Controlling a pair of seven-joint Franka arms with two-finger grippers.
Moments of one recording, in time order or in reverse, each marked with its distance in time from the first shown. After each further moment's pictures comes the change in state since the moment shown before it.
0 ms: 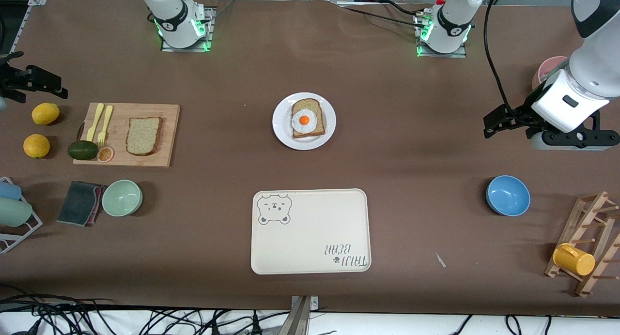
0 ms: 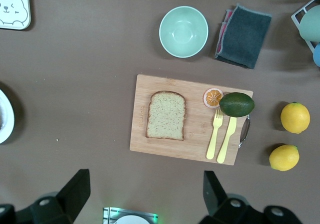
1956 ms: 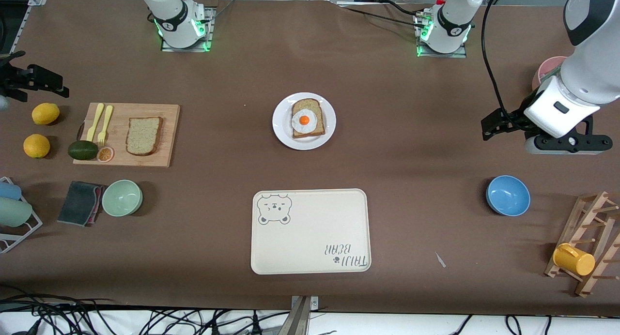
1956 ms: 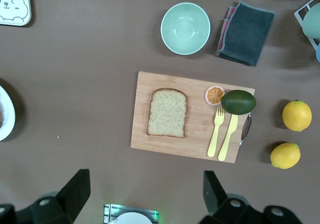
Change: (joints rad) left arm -0.006 0.017 -0.004 0.000 0.035 -0.006 -0.001; right arm 0.001 0.000 0.005 0.001 0.000 -0.012 0.000
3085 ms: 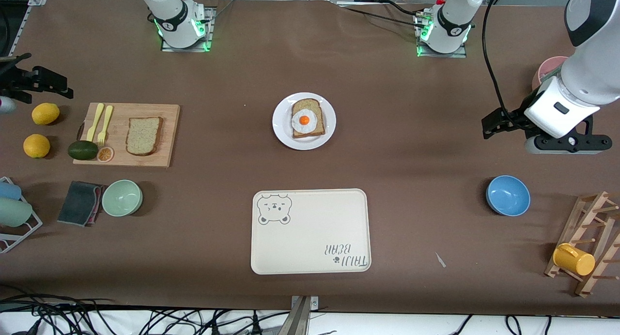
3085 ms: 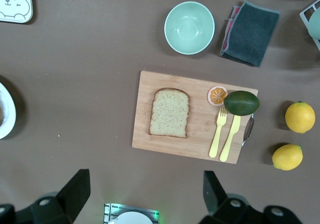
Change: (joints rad) left arm 0.005 0.003 0.001 0.000 0.000 -0.023 -0.002; right arm 0.007 0.013 0.007 -0.004 0.000 0.004 0.000
